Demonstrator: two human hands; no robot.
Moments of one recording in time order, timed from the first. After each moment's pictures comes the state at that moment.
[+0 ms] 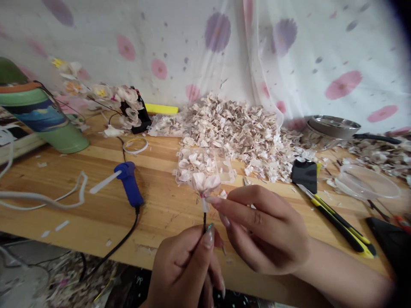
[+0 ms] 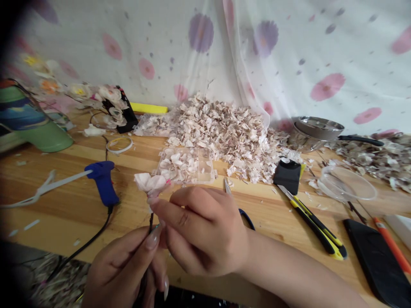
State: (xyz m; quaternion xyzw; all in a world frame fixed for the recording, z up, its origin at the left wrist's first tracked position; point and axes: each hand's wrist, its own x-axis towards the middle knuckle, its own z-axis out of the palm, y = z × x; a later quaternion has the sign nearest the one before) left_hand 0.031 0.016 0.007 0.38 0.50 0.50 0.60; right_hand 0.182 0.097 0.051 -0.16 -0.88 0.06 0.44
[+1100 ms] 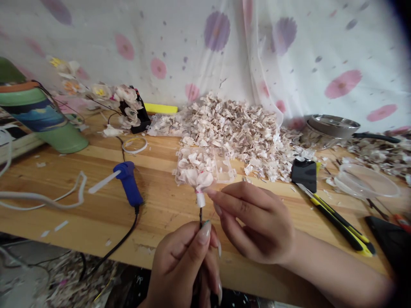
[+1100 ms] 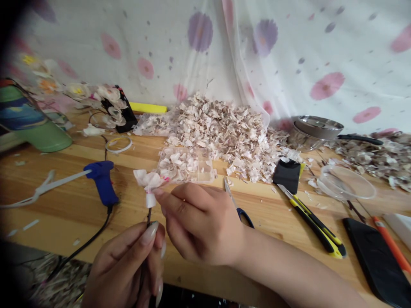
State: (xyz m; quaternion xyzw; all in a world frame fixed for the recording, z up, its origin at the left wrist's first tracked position) left_hand 0.032 0.022 0.007 0.24 0.40 0.53 0.71; right_hand 0.179 0.103 0.041 -0.18 -0.87 0.07 0.45
